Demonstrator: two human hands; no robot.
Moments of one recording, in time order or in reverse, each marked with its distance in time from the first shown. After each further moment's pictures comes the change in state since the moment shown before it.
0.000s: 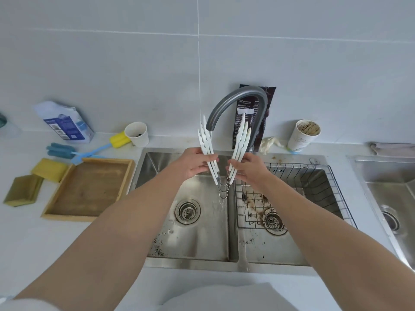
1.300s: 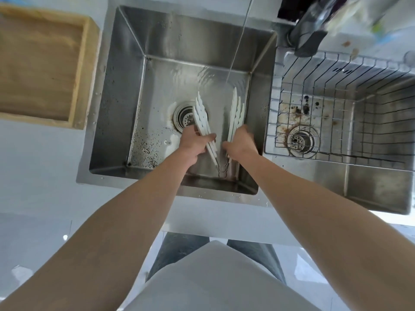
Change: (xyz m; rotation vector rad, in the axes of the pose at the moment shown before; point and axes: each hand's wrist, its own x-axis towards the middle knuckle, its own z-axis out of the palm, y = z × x) left_hand 0.045 -0.247 -0.057 0.100 0.375 -0.292; right_hand 0.036 0.213 0.065 -0.957 0.011 0.401
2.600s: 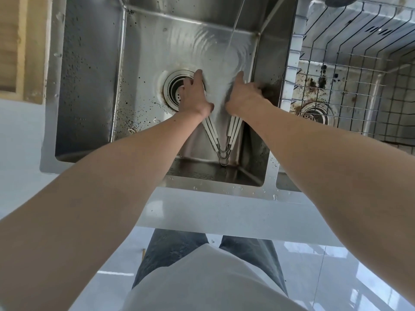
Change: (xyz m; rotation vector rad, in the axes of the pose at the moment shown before) left_hand 0.063 0.009 0.020 0.753 0.091 0.302; right_hand 0.063 -0.027 -0.015 -0.491 -0.057 -0.053
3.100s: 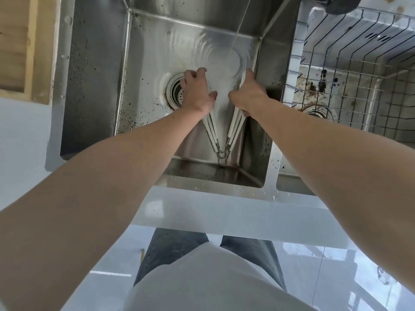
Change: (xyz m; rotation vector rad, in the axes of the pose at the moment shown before) left_hand 0.004 0.010 -0.010 0.047 0.056 0.091; right_hand 0.001 0.005 -0.010 0.494 0.033 0.036
